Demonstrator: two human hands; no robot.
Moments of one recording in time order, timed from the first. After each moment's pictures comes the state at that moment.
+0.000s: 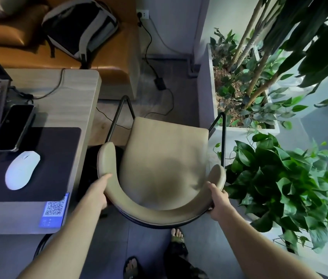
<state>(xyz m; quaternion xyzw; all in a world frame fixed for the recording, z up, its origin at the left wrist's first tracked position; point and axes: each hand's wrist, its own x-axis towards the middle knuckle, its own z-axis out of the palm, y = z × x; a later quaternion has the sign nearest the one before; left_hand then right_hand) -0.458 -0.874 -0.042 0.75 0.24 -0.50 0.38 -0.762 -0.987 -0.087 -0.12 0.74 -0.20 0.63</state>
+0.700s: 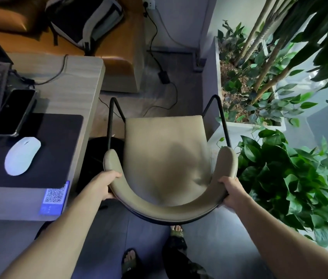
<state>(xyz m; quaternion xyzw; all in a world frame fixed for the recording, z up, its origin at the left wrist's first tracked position) -0.456 -0.873 -0.071 0.79 0.13 -0.52 0.30 -0.789 -1.015 -0.108 -0.18 0.74 -0.17 0.62</state>
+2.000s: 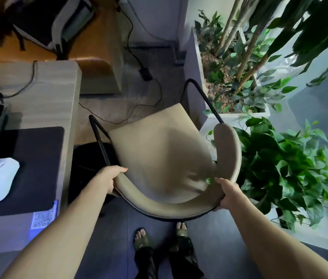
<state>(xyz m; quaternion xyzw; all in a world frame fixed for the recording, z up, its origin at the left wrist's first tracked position) -0.460 -0.926 -0.070 0.78 0.09 -0.58 0.22 -0.789 -1.001 -0.104 -0.06 0.79 -0.15 0.59</state>
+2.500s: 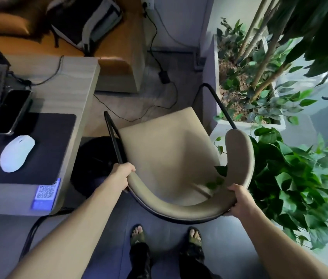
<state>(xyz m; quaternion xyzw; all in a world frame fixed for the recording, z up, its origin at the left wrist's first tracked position) -0.518 -0.921 -0.069 0.82 0.10 -0.48 0.30 -0.849 -1.014 -0.113 -0.10 0.76 -0.16 0.62</state>
